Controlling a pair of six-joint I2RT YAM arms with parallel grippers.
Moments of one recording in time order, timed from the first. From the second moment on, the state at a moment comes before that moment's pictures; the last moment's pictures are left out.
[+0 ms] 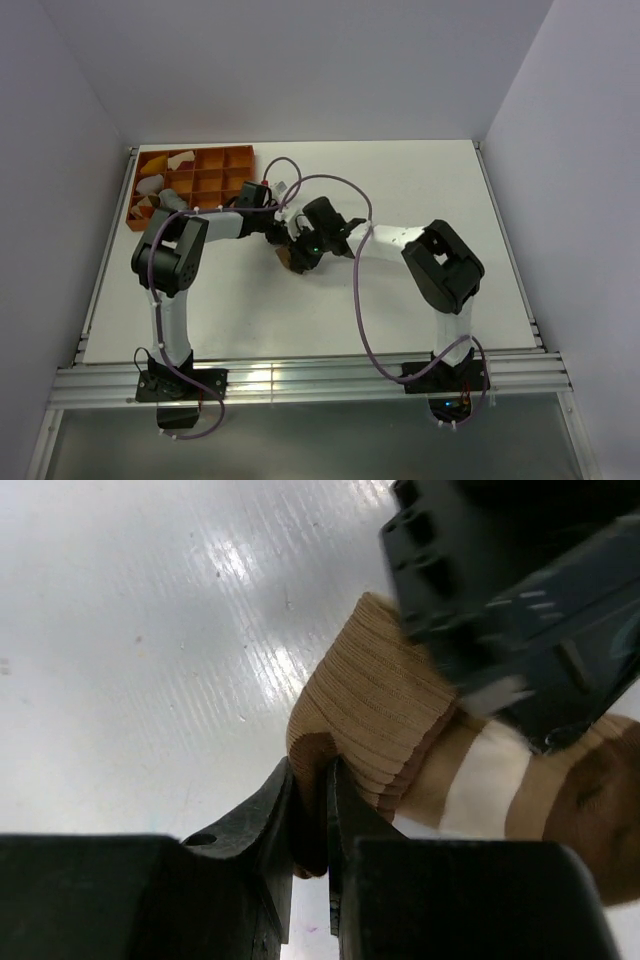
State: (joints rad) left arm -0.39 2.04 1.18 0.00 0.58 -0.59; right arm 0.75 1.90 1.16 -0.10 -0.40 -0.15
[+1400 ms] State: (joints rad) left arm -0.41 1.89 1.05 0.19 0.53 -0.56; right arm 0.46 2.18 1.39 -0.33 -1.02 0.10
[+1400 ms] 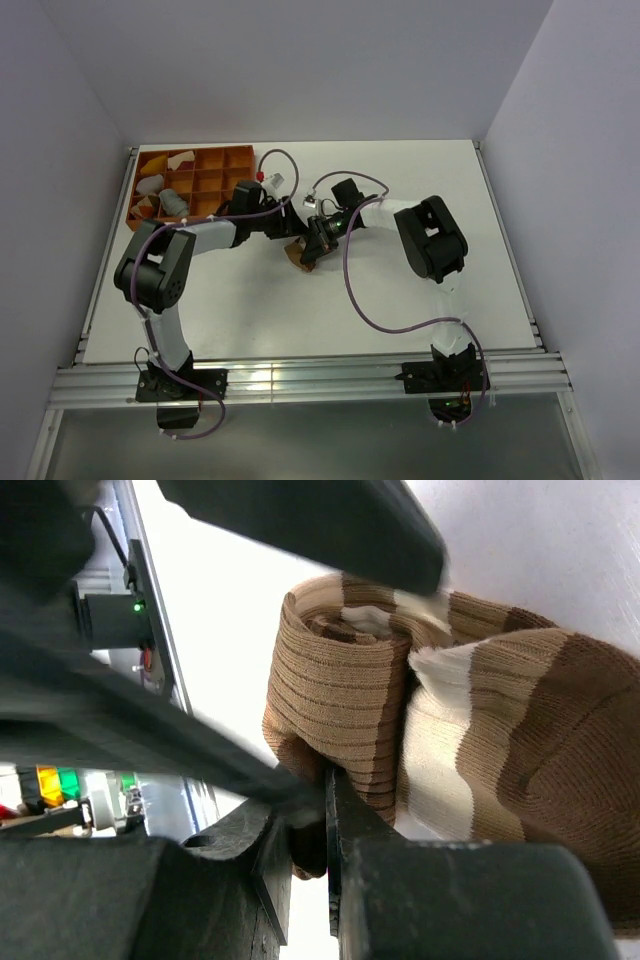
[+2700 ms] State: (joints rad) left arm -0.46 1.66 0.49 0.64 0.20 -1.18; right arm 0.46 2.19 1.40 -0.35 -1.00 0.15
